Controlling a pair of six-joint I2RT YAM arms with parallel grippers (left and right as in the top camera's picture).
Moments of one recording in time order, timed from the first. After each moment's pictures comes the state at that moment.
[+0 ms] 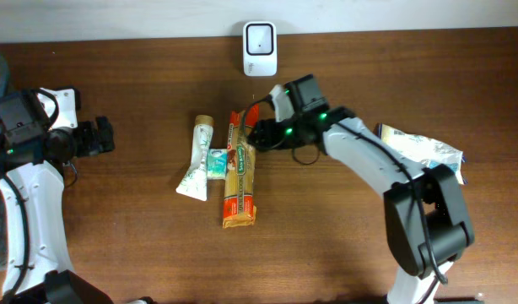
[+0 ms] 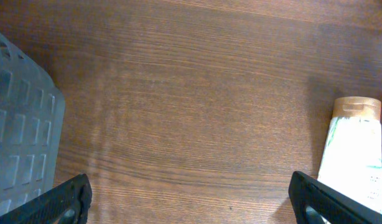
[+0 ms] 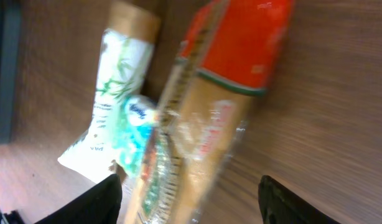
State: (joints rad) left arm 0.40 1.52 1.27 -0.69 0.20 0.21; right arm 0.43 1.94 1.37 -0.45 -0.48 0.34
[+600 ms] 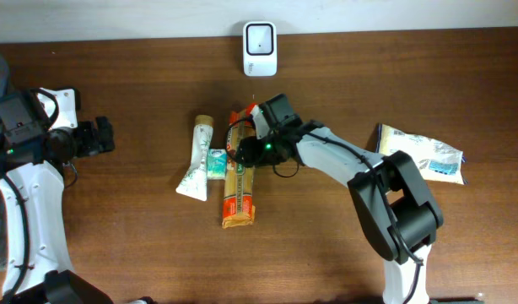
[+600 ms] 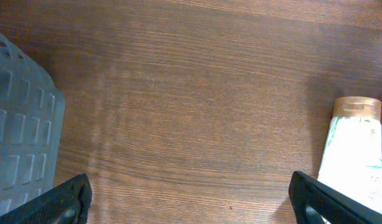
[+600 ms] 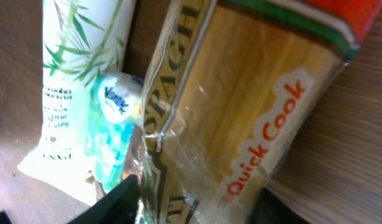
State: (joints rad) left arm 0.40 1.52 1.27 -0.69 0.20 0.21; right arm 0.53 2.08 1.36 -0.34 -0.48 0.41
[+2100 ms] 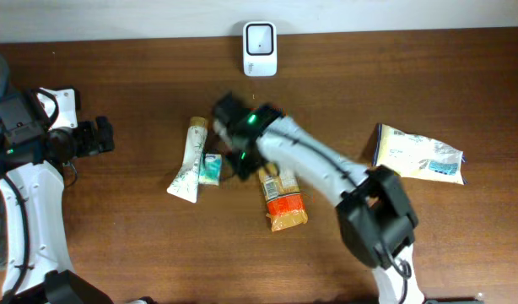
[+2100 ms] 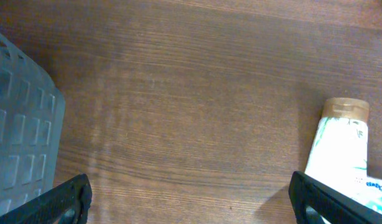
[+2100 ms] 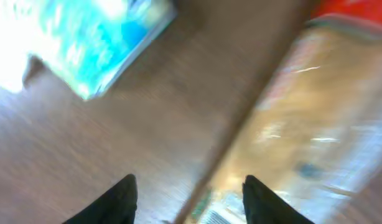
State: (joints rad) left arm 0.40 1.52 1.27 -0.69 0.20 0.21; right arm 0.68 2.14 1.83 -1.09 -0.08 0.04
